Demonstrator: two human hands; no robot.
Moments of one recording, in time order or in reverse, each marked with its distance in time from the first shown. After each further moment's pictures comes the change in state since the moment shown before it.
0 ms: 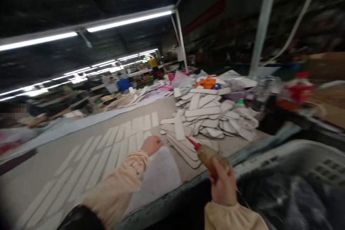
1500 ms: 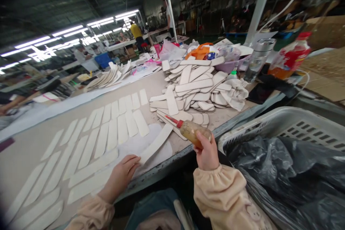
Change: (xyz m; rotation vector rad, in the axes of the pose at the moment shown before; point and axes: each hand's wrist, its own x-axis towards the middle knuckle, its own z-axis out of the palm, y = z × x) left_hand -0.149 -0.072 0.101 -0.189 0.342 0.282; right_hand -0.006 0.000 -0.005 0.058 -0.047 0.163
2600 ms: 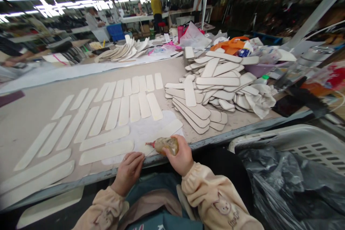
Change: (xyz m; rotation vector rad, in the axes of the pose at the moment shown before) left_hand -0.079 -0.002 0.025 -0.072 0.242 -0.020; right_hand -0.064 0.094 0.027 -1.081 -0.615 -0.545
